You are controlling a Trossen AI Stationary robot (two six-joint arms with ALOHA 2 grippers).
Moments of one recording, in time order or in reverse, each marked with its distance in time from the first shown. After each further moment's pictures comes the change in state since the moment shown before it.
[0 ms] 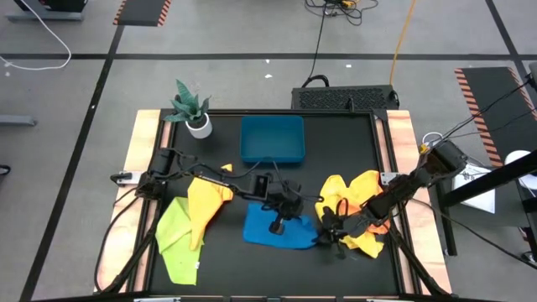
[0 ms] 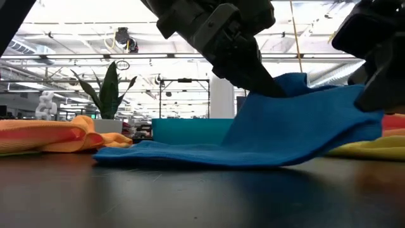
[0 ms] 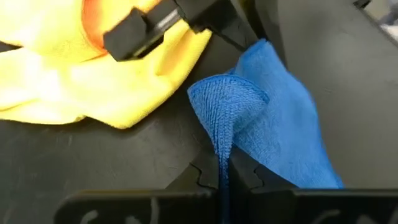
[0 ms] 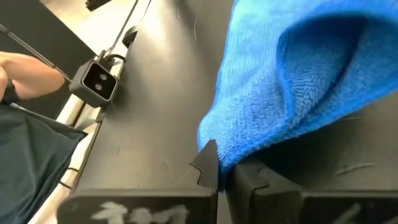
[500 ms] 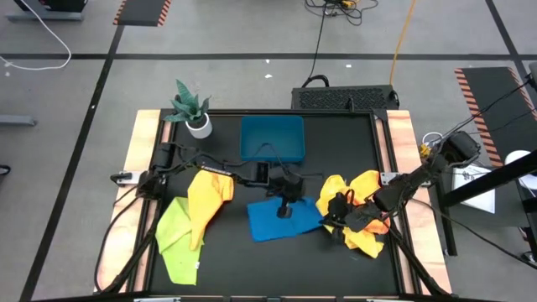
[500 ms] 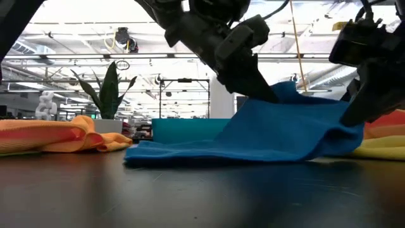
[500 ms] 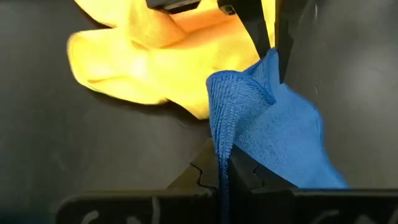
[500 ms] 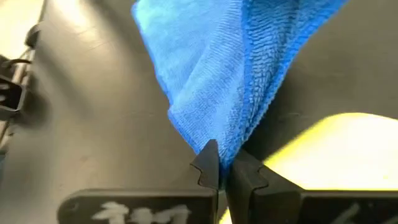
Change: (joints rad) left arm 0.111 0.000 0.000 0.040 -0.048 -0.091; right arm -0.034 -0.236 0.000 -0.477 0.135 0.163
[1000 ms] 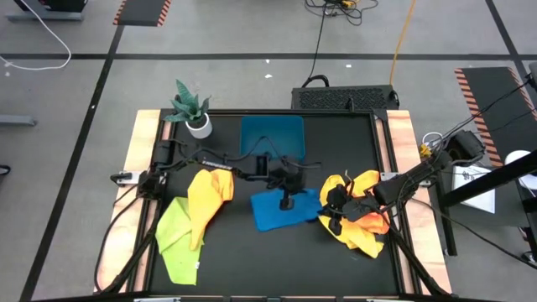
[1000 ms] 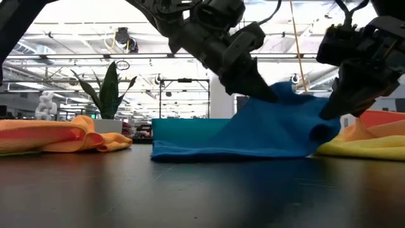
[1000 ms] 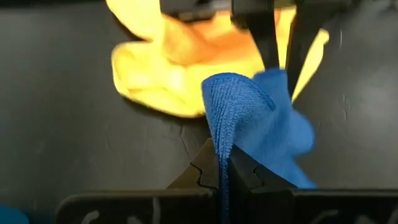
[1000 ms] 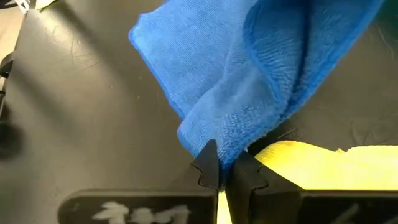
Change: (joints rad) left arm 0.048 0.000 -0.027 0.074 0.021 -0.021; right arm -0.110 -0.069 0.000 -0.058 -0.006 -0.039
